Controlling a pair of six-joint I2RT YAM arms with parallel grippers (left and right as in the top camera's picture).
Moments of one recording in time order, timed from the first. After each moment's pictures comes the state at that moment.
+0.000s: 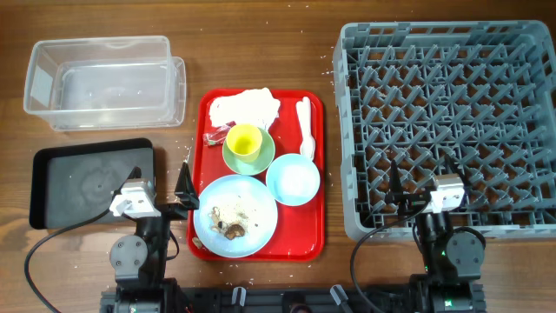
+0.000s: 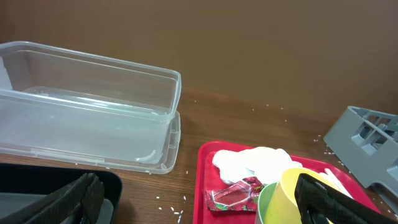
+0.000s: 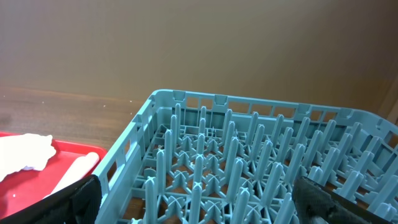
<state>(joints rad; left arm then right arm) 0.03 0.01 0.01 -0.07 0.04 -0.22 0.02 0.01 0.01 0.00 -0.04 -0.09</state>
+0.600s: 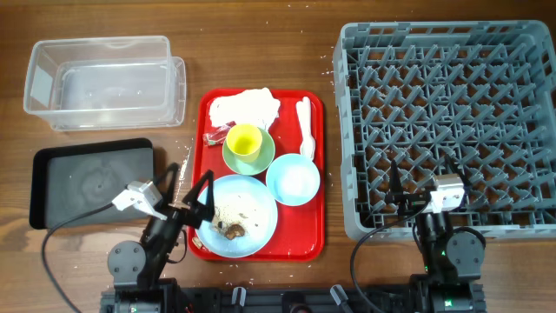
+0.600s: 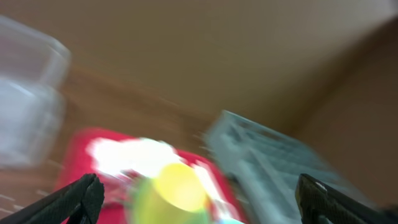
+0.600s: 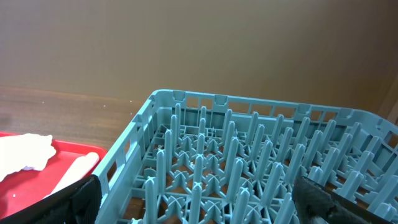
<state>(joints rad) 0.02 0.01 0.01 0.04 0.40 -0.58 0.02 0.01 0.01 0.00 -0.04 -0.09</state>
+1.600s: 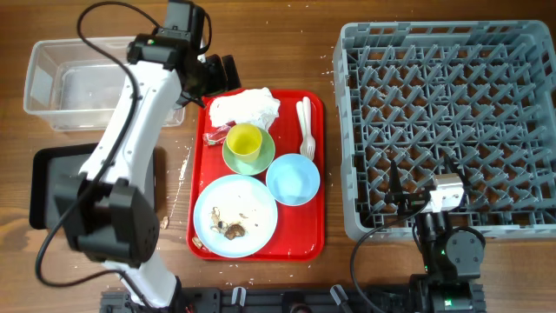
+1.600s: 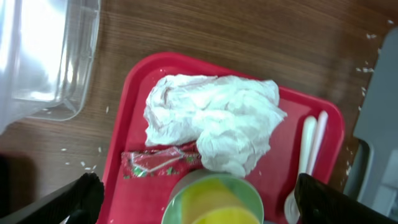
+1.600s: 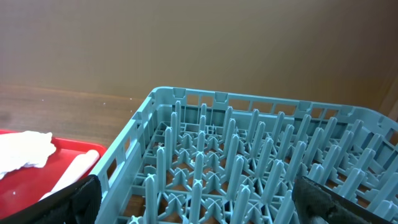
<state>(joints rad) -0.20 1.87 1.69 -1.03 0.07 -0.47 0.02 0.02 0.01 0.00 -0.04 -0.09</state>
